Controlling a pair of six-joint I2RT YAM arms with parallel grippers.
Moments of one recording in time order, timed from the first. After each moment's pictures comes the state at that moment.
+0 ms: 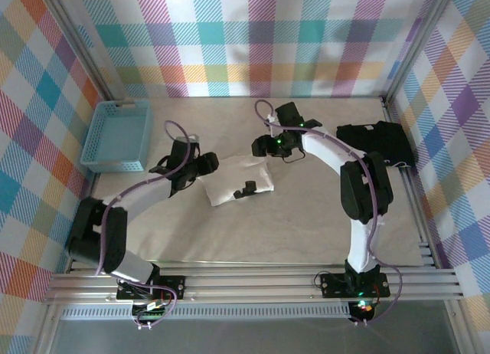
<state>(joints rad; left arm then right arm) -0.36 1.47 0.86 -0.10 0.01 -0.56 0.45 1.98 1.56 -0.61 -0.39 0.30</state>
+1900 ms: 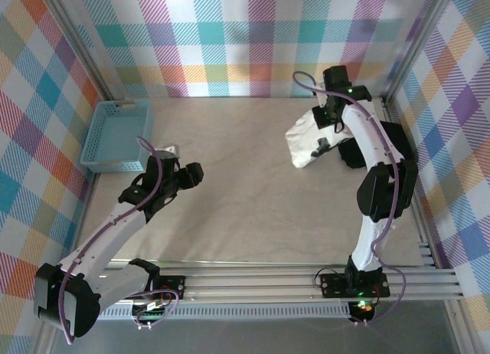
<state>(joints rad) -0.35 1.04 0.76 -0.38 -0.05 -0.53 0.18 1.93 1.95 -1.02 0.14 -0.21</state>
